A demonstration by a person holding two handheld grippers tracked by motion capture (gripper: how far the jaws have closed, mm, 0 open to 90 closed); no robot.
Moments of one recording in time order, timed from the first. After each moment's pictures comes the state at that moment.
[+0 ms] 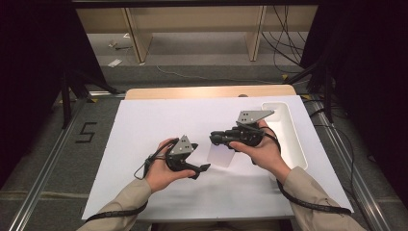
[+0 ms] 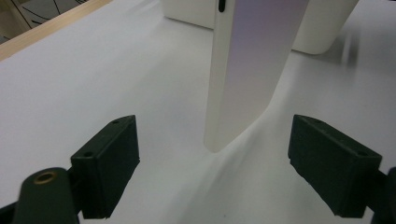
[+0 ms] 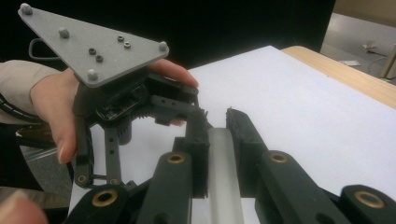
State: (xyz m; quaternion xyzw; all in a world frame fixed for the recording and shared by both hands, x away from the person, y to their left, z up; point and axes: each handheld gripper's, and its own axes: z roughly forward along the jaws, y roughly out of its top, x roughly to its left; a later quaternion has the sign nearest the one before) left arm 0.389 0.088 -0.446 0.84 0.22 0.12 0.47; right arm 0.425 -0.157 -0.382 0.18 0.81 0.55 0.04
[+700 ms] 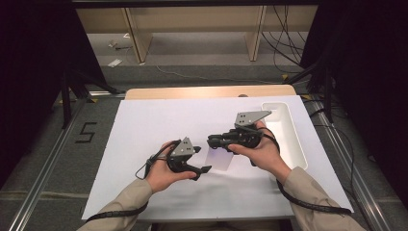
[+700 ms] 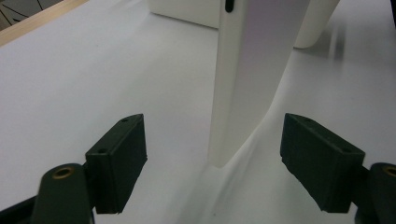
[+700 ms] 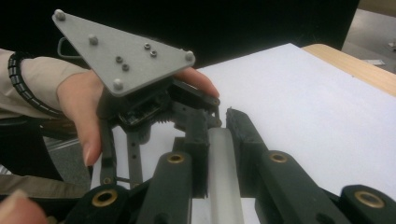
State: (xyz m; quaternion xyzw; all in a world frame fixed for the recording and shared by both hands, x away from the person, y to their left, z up) left arm 0.388 0.085 -0.451 0.85 0.21 0.11 0.47; right arm 0.420 -0.152 -0.380 0.15 0.82 0.55 0.01
